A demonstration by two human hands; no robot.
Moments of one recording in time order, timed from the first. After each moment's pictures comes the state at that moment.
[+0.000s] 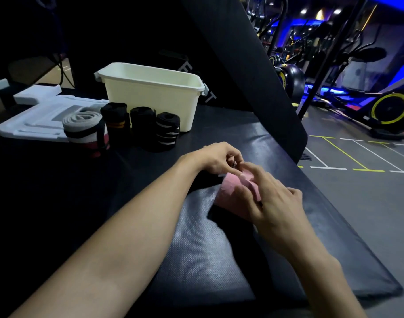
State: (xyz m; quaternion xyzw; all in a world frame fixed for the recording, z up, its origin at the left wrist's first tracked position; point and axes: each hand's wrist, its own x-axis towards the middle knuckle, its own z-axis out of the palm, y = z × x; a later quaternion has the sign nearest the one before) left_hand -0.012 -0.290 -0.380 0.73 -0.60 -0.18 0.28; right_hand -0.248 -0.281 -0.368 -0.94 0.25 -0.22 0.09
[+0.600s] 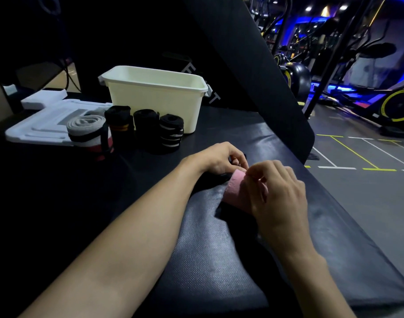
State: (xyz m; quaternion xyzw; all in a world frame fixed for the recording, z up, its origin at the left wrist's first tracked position) left_hand -0.006 -0.286 -0.382 0.70 -0.60 -0.20 0.33; right_hand -0.229 -0.282 -0.375 -0.88 0.23 -0.41 0.05
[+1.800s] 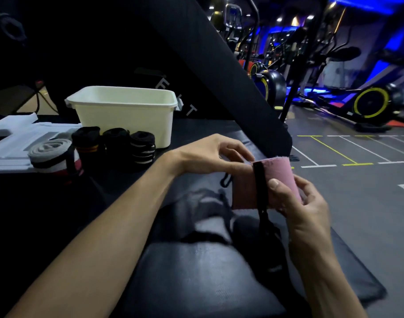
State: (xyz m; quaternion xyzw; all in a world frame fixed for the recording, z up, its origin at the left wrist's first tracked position) left_hand -0.063 -0.268 -0.304 0.59 -0.67 -0.25 0.37; right_hand -0.282 -0.327 -0.367 -0.59 0.29 -0.51 0.56
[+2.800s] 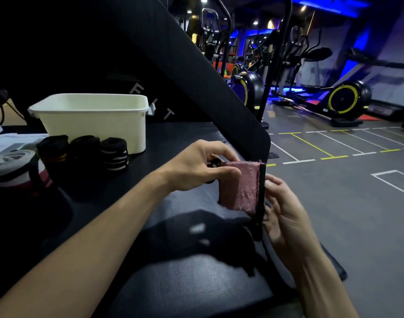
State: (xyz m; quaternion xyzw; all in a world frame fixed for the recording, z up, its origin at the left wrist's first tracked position) left_hand -0.104 -0.282 -0.315 0.53 -0.68 -0.22 0.47; right_hand -0.313 -0.342 -0.360 -0.50 0.19 -0.39 0.75
